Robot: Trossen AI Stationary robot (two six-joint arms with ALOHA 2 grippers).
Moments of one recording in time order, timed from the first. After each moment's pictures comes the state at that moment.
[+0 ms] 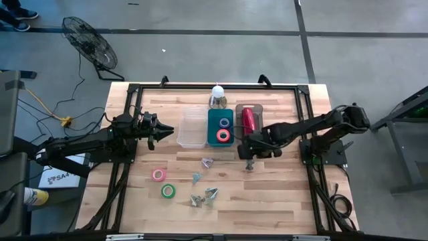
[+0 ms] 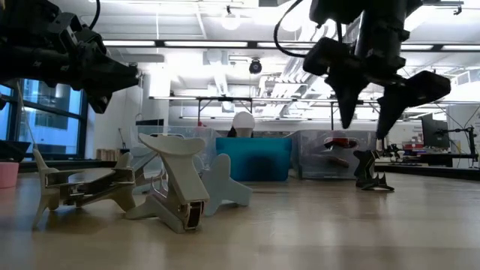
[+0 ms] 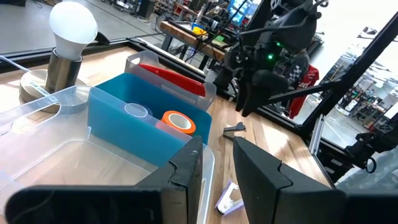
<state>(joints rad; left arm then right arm) 0.33 0.29 0.05 0.21 0.24 -0.43 0.09 1.50 0.97 -0.73 -0.09 1.55</state>
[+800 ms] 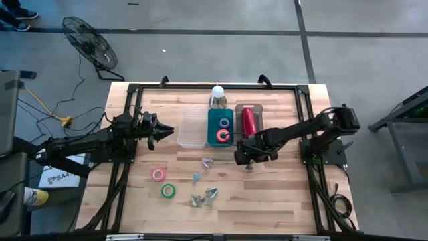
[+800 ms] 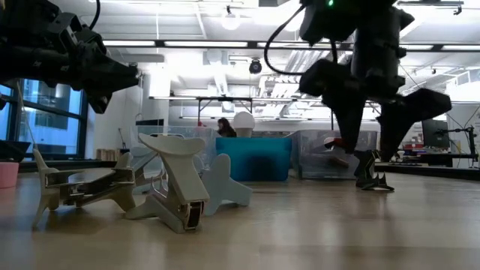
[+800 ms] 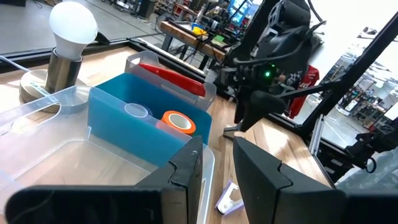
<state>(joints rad) 0.33 0.29 0.05 0.21 0.24 -0.43 0.12 1.62 0.97 -0.67 -0.13 1.51</state>
